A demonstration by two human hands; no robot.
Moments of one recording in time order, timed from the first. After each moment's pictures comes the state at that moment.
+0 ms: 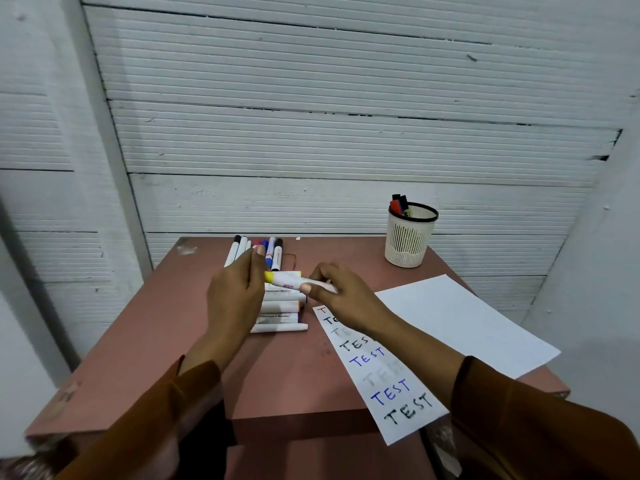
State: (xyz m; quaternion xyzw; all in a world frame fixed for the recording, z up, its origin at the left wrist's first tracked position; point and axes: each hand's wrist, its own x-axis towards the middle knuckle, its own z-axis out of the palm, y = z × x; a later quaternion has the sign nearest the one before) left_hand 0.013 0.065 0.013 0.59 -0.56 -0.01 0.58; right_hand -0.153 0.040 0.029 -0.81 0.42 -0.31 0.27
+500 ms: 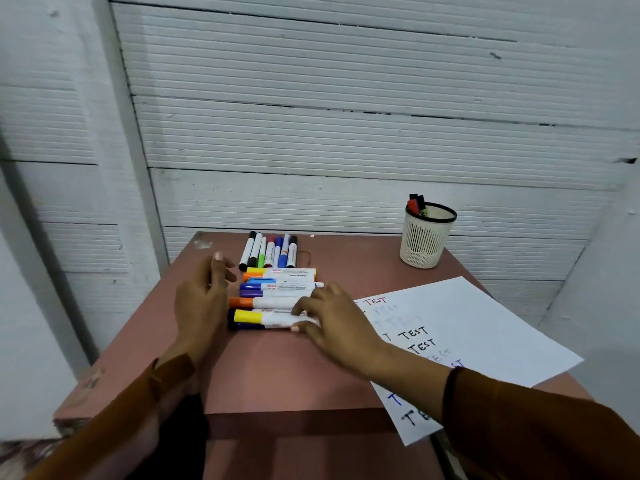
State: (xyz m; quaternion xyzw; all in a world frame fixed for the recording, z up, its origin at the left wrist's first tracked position) left_hand 0.079 0.062 -0.020 0.61 -0.47 -0.04 0.63; right_hand -0.123 0.058 -0.001 -0.89 0.38 -0.23 0.04
